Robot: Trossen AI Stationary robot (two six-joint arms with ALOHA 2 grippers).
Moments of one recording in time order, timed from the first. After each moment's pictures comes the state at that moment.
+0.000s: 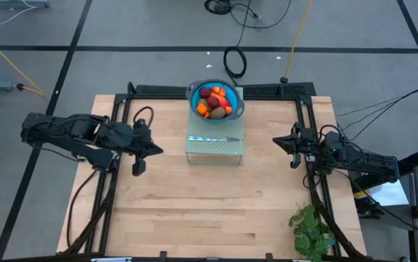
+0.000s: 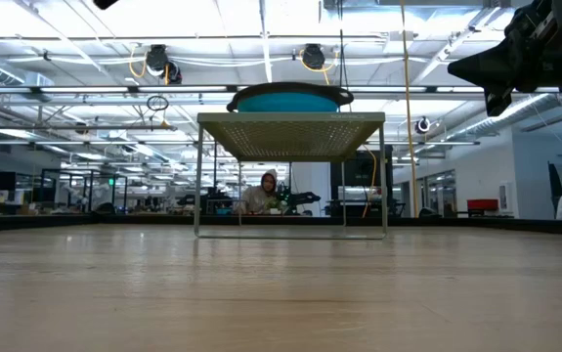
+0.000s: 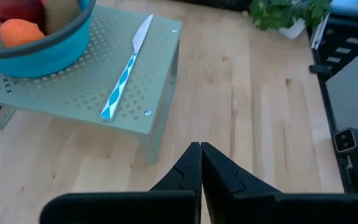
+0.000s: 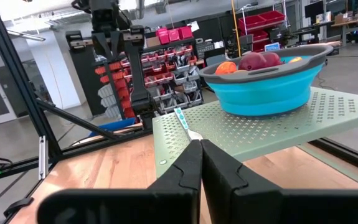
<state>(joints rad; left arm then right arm) -0.19 1.00 1.22 -0.91 -0.17 -0.30 -0.16 0.02 0.15 -0.05 0.02 0.24</state>
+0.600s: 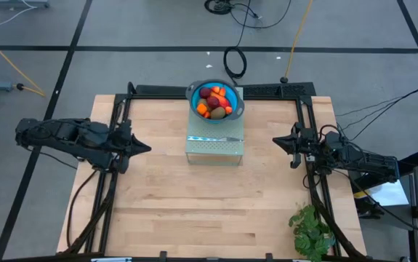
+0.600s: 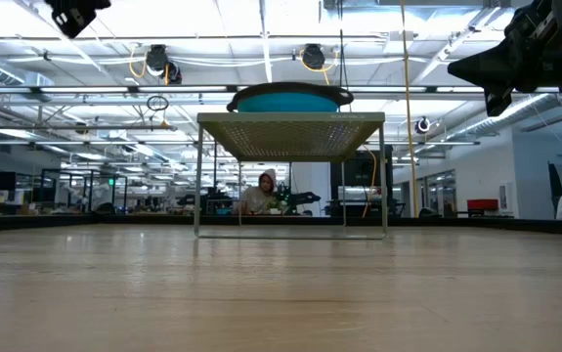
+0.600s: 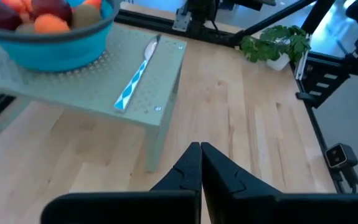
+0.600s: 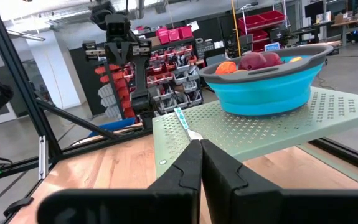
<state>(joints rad) -0.19 0.64 0.90 -0.73 -0.18 -0.30 -0.16 0.02 0.15 -0.05 0.02 0.24</state>
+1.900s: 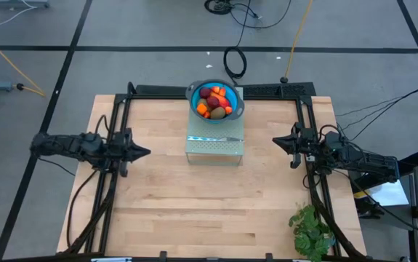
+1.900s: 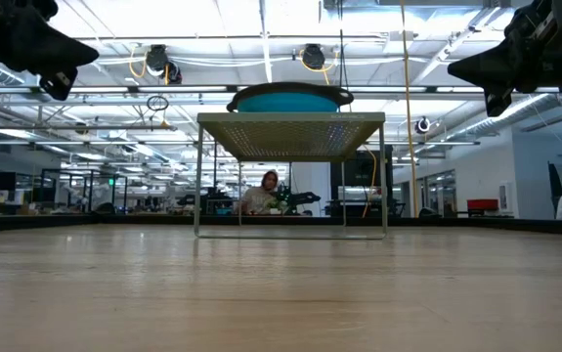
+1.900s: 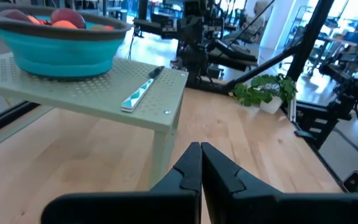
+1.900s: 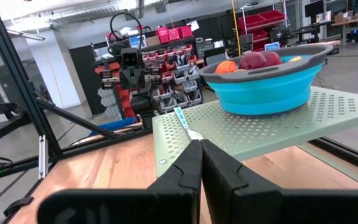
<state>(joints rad) -0.19 0.11 0.30 -0.33 -0.21 -0.22 -0.16 0.02 0.15 -0.05 0.02 0.24</state>
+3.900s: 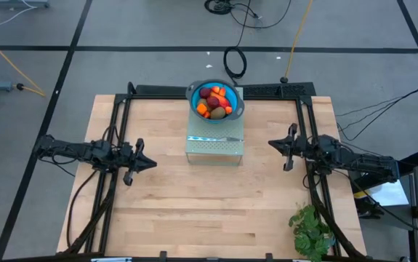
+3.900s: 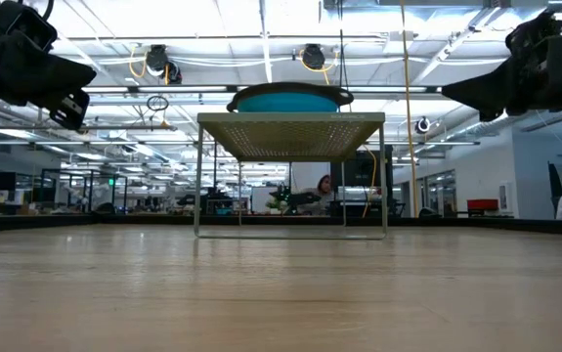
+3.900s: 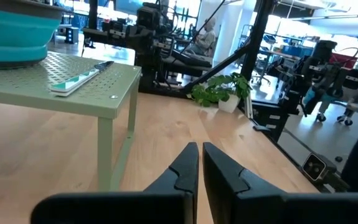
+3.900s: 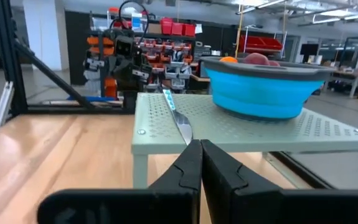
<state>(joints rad) -0.19 0.05 0.03 0.01 -0.03 -0.19 -0.16 0.02 0.02 0.08 0.02 -0.05</state>
